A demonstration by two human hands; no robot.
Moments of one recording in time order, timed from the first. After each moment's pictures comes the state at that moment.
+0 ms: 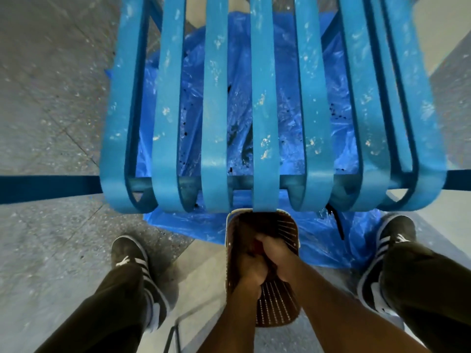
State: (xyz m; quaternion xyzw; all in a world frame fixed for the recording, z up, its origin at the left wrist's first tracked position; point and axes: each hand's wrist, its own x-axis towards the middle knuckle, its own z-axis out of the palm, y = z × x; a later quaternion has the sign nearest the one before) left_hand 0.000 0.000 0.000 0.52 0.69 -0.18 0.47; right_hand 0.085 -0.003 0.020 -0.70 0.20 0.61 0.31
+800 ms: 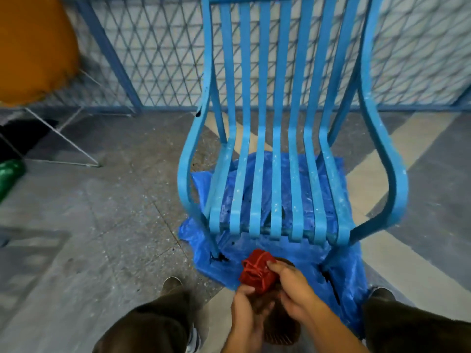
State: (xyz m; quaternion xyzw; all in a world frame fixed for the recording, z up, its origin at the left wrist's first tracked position) left_hand -0.060 -0.014 0.331 0.08 0.56 0.25 0.78; right_hand 0.049 -0.026 0.311 -0.61 0.03 0.58 0.54
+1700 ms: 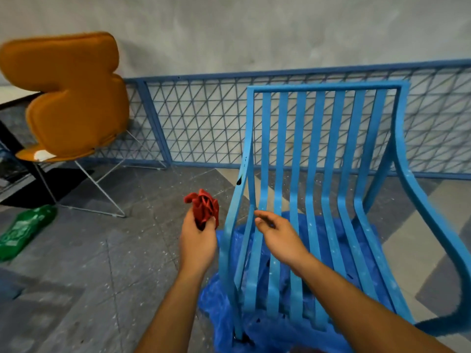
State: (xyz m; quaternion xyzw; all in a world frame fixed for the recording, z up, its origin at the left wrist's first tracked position) left_hand -0.101 0.261 0.496 0.56 0.52 0.45 0.46; right_hand 0.061 0.187 0.492 -0.68 -0.40 0.39 0.47
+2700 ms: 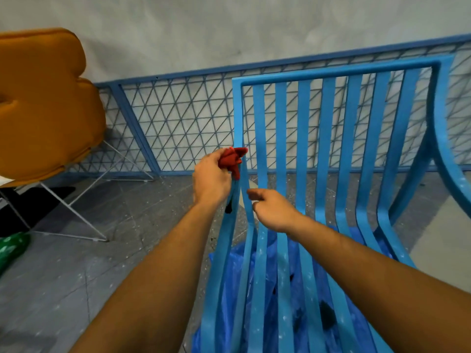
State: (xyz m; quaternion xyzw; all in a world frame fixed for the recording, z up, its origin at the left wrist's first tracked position) left_hand 0.059 0.470 0.514 0.76 0.48 0.38 0.22; right_hand 0.155 0.345 0.496 -0.72 -0.48 0.35 0.36
